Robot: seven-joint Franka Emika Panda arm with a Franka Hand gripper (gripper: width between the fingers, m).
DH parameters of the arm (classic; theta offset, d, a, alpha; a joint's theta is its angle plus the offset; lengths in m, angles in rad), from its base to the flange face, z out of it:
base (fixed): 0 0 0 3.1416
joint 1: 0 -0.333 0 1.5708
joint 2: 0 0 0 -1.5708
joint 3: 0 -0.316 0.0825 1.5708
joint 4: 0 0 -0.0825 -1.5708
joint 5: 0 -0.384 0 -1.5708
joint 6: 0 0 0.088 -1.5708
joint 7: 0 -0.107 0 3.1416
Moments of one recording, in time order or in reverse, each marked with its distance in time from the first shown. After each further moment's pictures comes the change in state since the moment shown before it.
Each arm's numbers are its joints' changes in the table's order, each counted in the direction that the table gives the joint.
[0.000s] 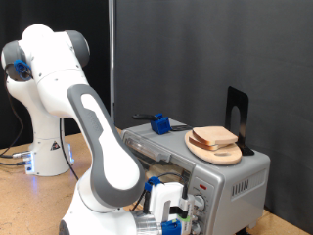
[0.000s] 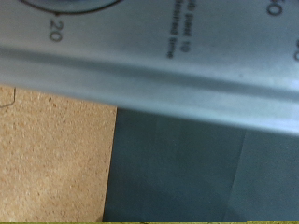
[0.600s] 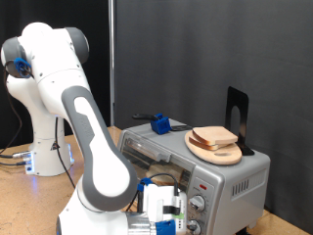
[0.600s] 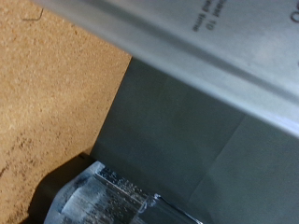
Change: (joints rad) arm 0.007 -0.019 -0.005 0.065 -0.170 0.082 0.403
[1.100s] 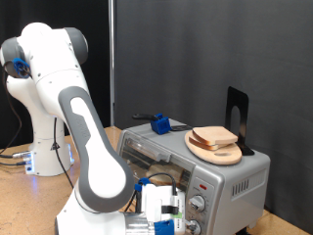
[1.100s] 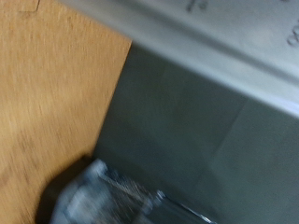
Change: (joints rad) arm 0.003 -0.001 0.003 -0.005 0.018 -0.011 -0.091
